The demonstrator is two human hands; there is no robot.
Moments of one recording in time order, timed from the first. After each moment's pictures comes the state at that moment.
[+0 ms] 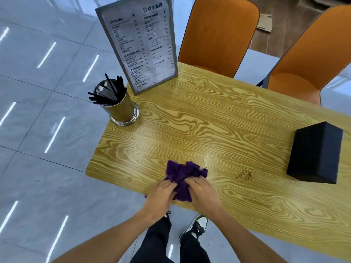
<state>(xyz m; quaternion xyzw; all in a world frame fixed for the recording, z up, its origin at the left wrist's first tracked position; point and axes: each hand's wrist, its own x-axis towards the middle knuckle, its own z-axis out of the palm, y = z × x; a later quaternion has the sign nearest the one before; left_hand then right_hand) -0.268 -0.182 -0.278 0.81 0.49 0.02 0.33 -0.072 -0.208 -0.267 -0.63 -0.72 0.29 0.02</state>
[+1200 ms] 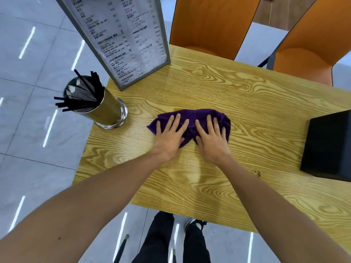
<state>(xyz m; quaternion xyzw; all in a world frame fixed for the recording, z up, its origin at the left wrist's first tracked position) -0.194 0.013 -0.299 0.85 0.47 -0.13 0.22 -0.019 -0.045 -0.291 -0.73 -0.64 0.21 -0.08</state>
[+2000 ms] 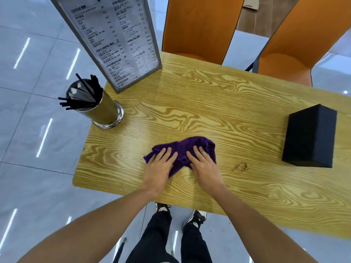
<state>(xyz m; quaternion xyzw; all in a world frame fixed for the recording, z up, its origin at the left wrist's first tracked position) -0.236 -0.103 -0.292 0.86 0.47 -0.06 0.20 -0.038 -0.156 -0.286 -0.70 -0.67 0.24 0.00</state>
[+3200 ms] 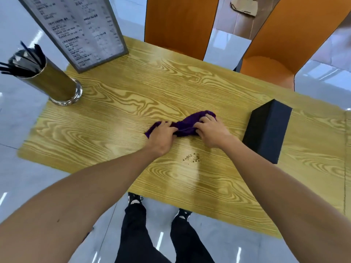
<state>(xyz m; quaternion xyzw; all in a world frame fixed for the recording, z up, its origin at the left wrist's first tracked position) -0.033 -0.088 -0.267 0.81 0.52 -0.02 0.29 0.177 -0.100 -0.234 -0.63 -0.73 0.22 -0.16</state>
